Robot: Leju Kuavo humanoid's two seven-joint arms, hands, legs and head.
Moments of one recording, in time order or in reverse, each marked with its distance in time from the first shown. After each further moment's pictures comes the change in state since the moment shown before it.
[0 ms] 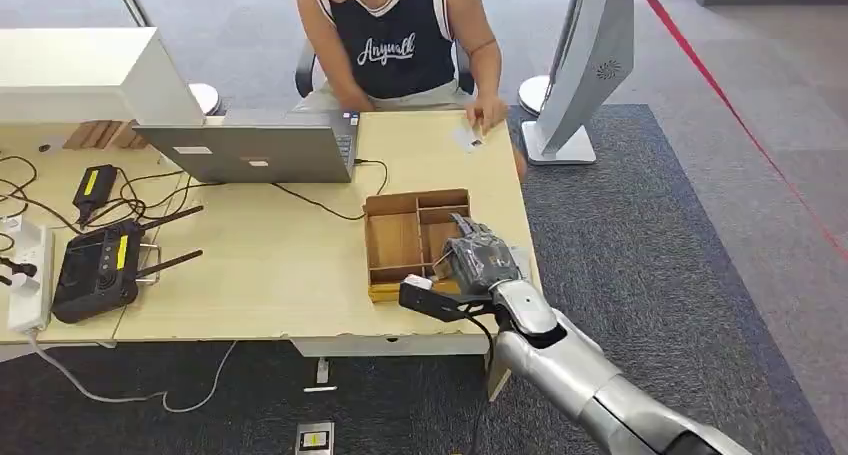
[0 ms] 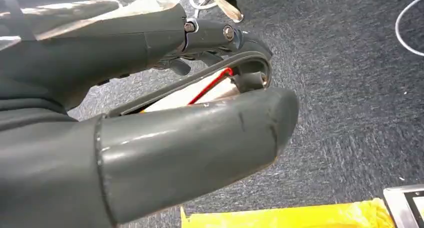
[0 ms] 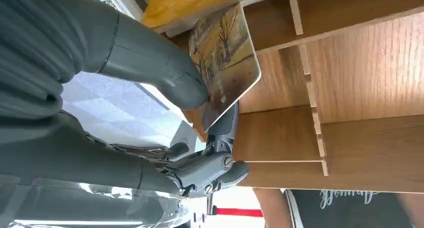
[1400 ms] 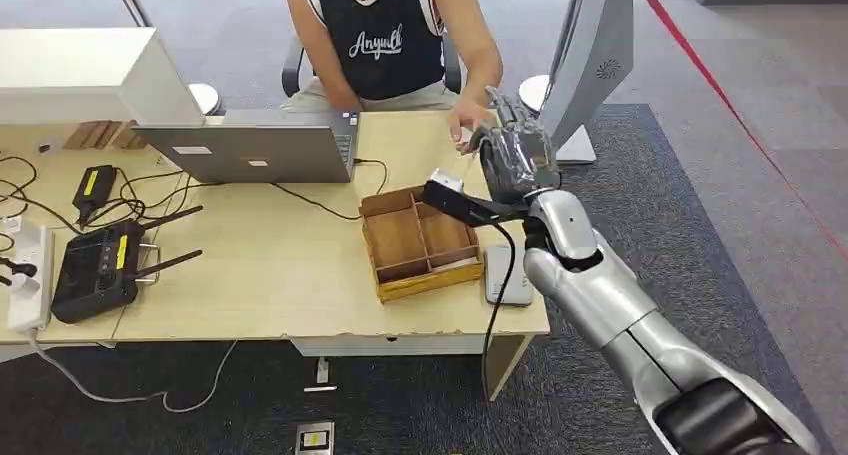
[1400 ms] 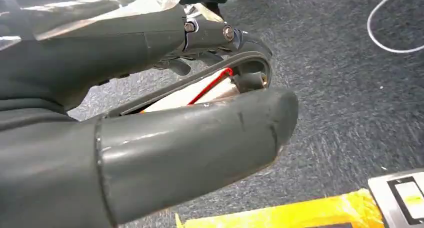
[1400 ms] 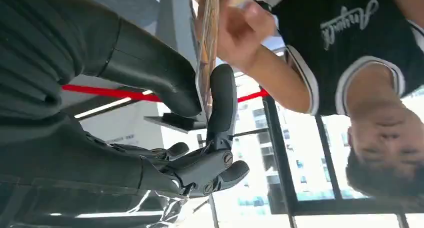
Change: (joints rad) left arm -0.026 0.000 -0.080 -0.003 -0.013 -0.018 0.025; right arm -0.233 -0.044 -0.128 -0.092 0.034 -0.121 -0.071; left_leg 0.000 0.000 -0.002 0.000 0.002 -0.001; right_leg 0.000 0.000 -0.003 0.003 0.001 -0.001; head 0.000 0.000
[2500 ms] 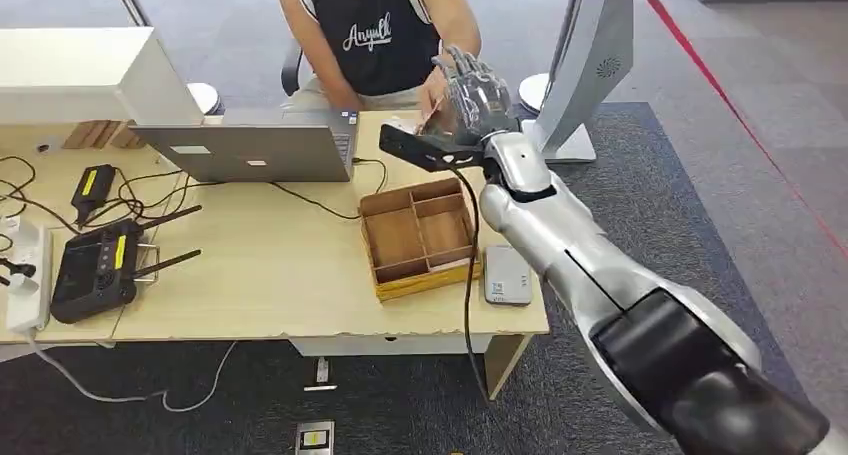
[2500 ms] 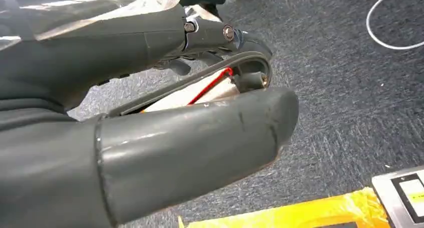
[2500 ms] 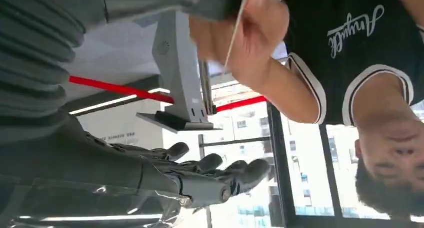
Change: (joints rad) left arm 0.002 0.024 -0.071 -0.001 0.058 -0.010 0.000; right arm -0.310 0.228 0.069 0.553 -0.050 -0.066 -0.054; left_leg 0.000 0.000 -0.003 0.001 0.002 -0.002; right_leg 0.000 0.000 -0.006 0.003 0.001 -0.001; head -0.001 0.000
